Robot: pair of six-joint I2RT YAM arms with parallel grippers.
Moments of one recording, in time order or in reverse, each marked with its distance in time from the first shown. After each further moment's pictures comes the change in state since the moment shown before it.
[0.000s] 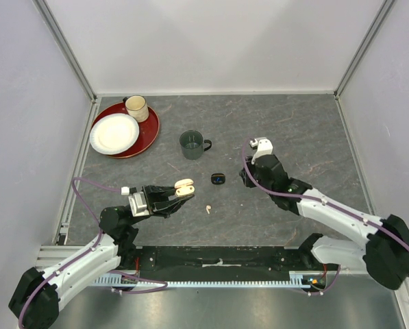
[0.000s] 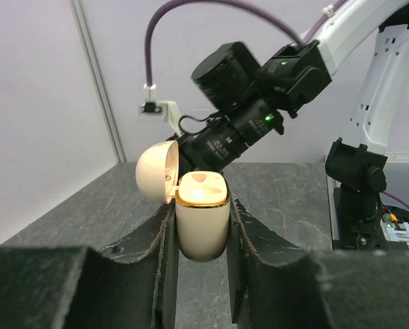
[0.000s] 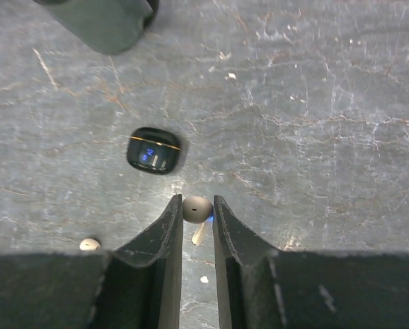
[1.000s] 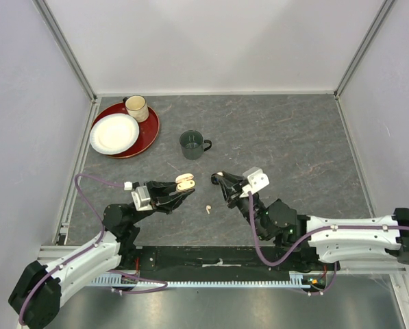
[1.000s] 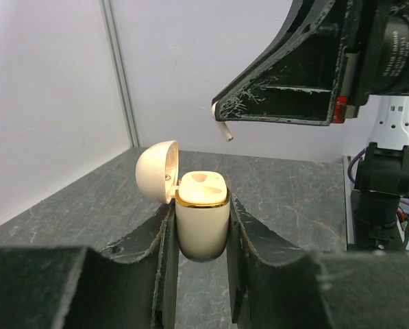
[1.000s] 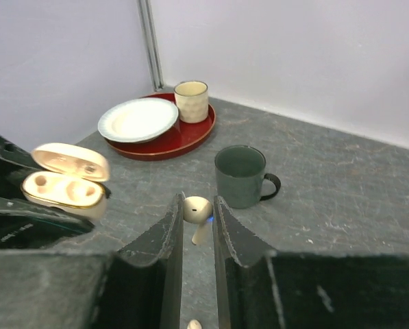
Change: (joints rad) left arm 0.000 0.070 0.002 0.017 -0.079 0.000; right arm 0.706 -0.210 -0.077 0.674 0.601 -0.483
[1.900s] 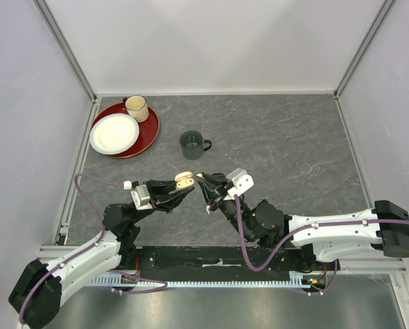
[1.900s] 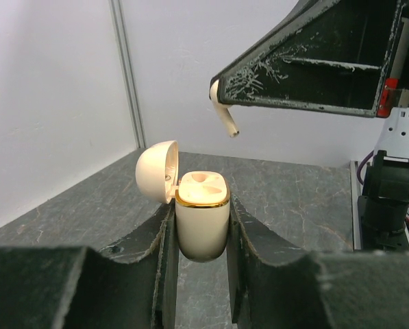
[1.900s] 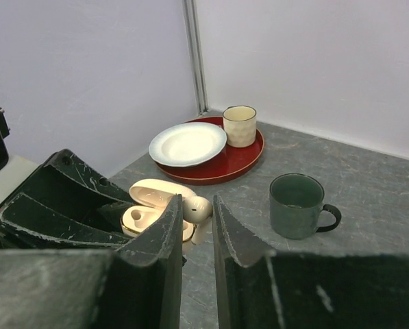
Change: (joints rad) left arm 0.000 0.018 0.000 0.025 -0.025 -0.001; right arm 0.069 0.198 0.121 0.197 -0.030 -0.023
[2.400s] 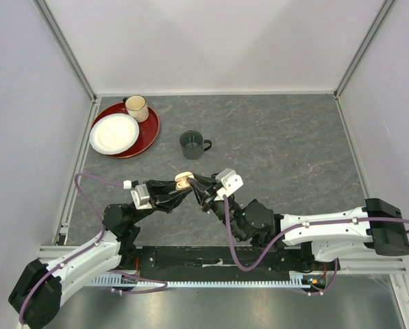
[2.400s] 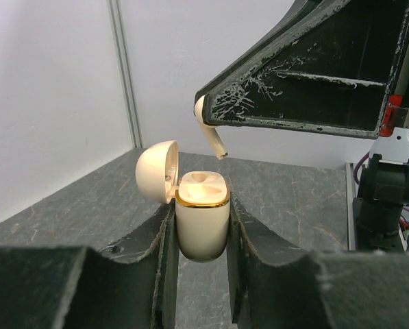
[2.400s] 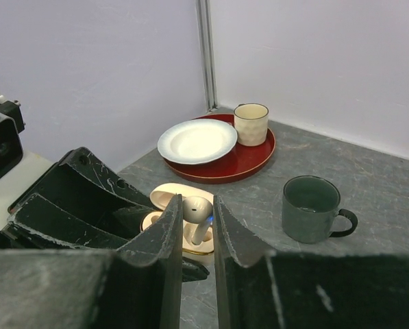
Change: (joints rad) left arm 0.000 0.001 0.000 0.001 0.000 -0.018; right arm 0.000 0.081 0.047 0.003 -0.034 0.005
